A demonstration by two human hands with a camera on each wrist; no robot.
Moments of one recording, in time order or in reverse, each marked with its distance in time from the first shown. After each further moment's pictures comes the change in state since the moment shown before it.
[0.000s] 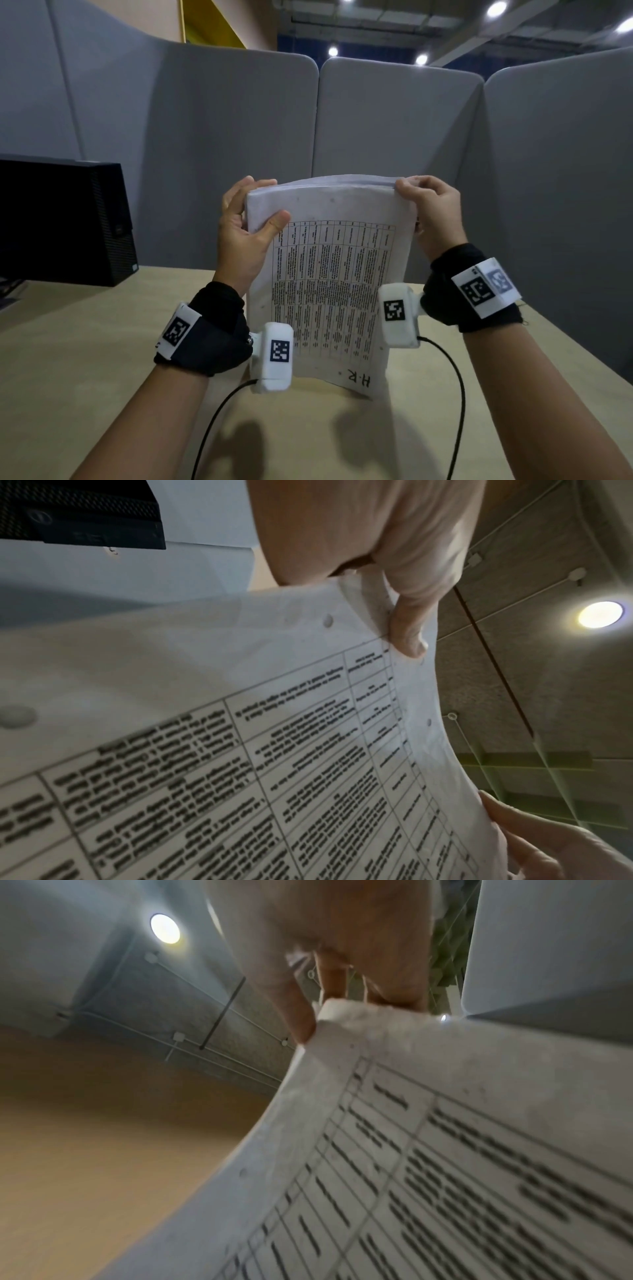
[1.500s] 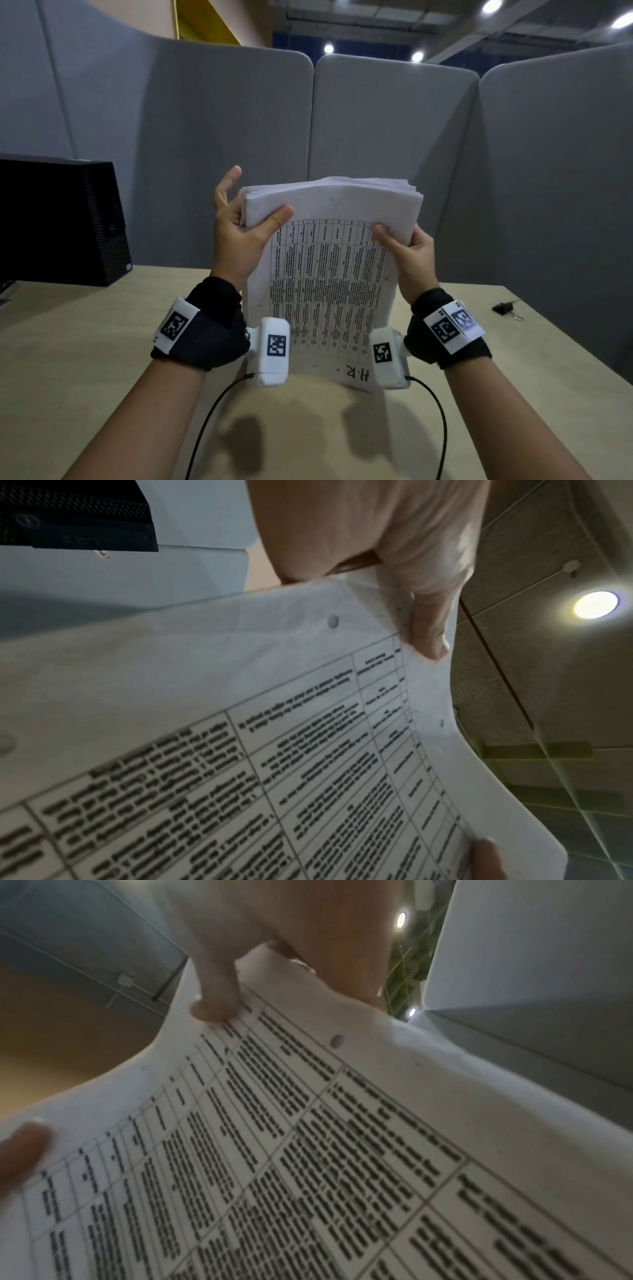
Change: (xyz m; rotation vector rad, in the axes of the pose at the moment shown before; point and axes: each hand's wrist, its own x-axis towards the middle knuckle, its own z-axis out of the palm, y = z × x) left_hand -0.003 0.015 0.012 0.009 0.009 -0.036; right_hand -0.025 0.069 -0.011 0.183 -0.151 -0.039
